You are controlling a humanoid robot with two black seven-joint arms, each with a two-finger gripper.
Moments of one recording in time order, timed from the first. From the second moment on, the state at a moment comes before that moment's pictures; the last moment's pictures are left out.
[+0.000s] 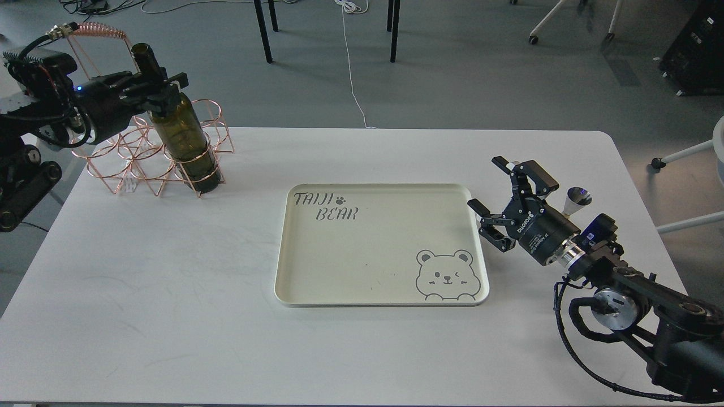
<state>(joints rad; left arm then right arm) -0.93 0.64 -0.58 -0.70 1.77 -0.02 -0.49 0.49 -0.44 0.55 0.98 -0.33 0.41 0.49</state>
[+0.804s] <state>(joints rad) -1.05 0.74 -0.58 -0.78 1.75 -0.02 -0.49 0.48 -0.44 0.55 0.98 -0.35 0.41 0.49</state>
